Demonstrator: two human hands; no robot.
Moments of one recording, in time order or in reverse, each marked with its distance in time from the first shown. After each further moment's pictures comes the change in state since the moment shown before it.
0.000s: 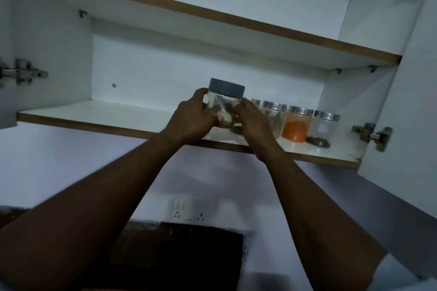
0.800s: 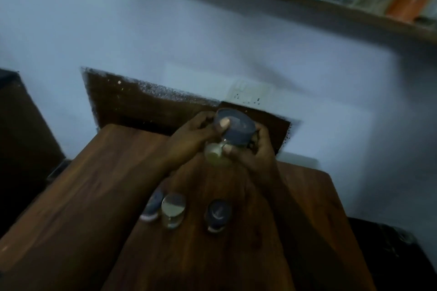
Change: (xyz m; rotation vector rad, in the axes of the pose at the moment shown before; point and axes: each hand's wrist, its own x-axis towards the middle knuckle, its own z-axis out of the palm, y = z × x) left_hand -0.352 -0.129 -0.082 -0.594 -0.338 -0.575; right_hand -0.355 0.081 0.152 0.365 -0.253 0.320
